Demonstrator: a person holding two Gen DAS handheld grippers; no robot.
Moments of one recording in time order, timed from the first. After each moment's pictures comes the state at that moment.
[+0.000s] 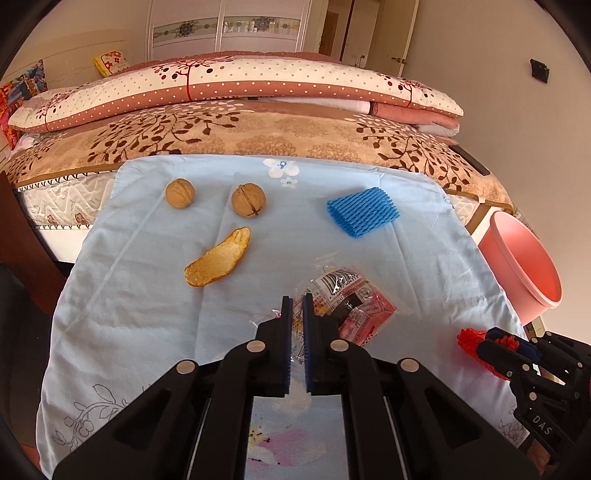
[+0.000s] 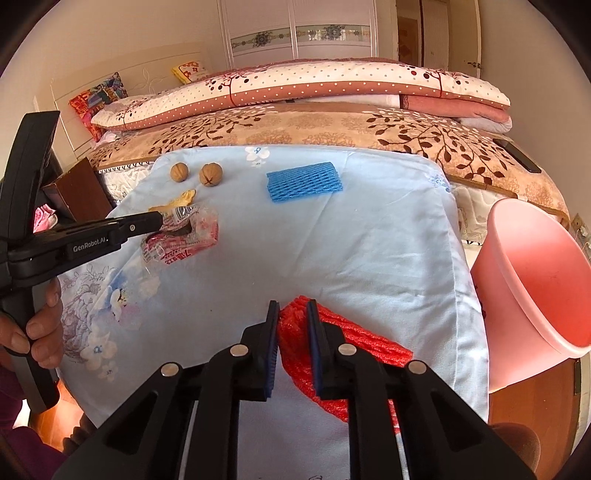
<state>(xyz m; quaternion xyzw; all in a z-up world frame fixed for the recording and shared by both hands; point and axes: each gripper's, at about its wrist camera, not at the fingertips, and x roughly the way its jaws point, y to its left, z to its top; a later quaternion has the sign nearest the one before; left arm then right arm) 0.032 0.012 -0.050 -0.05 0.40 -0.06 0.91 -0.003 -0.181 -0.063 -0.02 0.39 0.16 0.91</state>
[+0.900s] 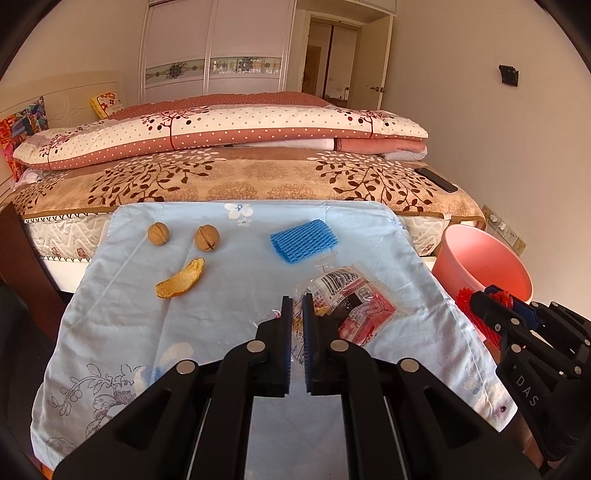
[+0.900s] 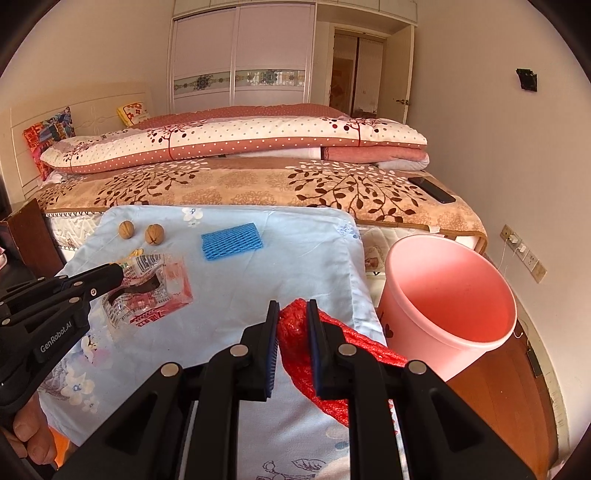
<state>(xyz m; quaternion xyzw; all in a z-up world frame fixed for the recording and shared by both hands) -0.023 -0.046 -0.011 -0.03 0.32 -0.07 0.94 -0.043 -0.206 -0.012 -0.03 0.30 0.01 0.95</state>
